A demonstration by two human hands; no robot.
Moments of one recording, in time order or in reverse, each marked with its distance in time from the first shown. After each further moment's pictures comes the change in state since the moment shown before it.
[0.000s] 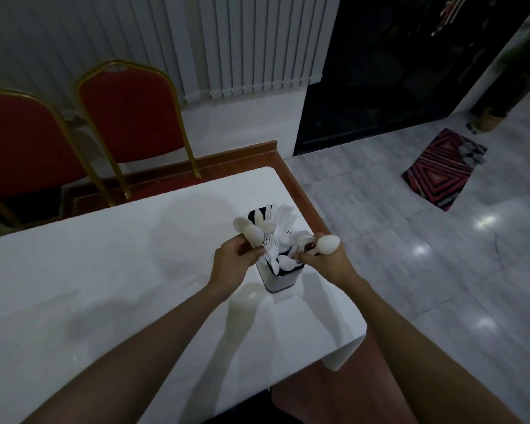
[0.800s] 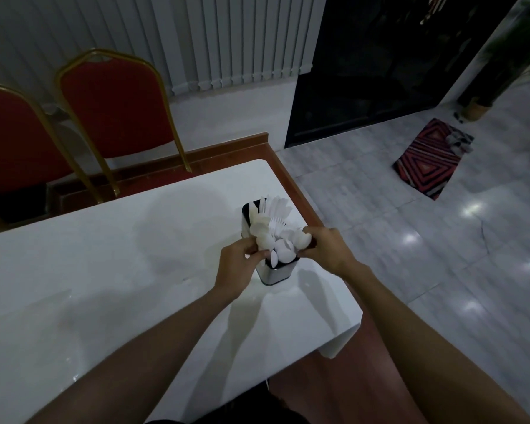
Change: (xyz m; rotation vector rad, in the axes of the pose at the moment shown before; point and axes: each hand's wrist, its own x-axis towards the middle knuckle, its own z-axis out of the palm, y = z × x) left_hand -0.006 -0.010 0.019 0.166 0.007 0.129; right_hand 0.004 -0.009 -0.011 -0.510 -0.161 -0.199
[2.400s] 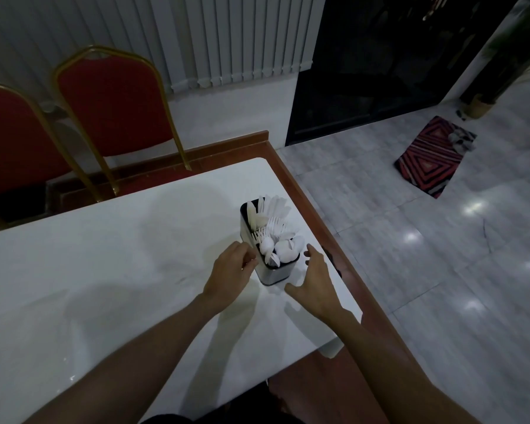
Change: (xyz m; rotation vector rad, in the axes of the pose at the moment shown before) left_hand 0.004 -0.037 -0.003 0.396 -0.047 0.267; right_hand -0.047 0.008 0.070 0.153 0.052 0.247
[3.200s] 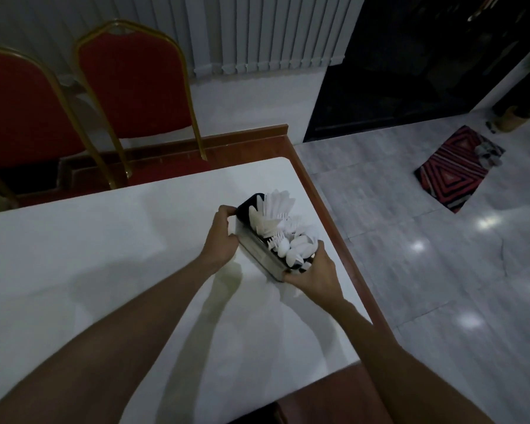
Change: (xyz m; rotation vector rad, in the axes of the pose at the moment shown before) left_hand 0.072 -0.056 -0.038 -0.453 0.002 -0.369; right_hand 0.061 -0.039 0.013 0.159 0.016 0.002
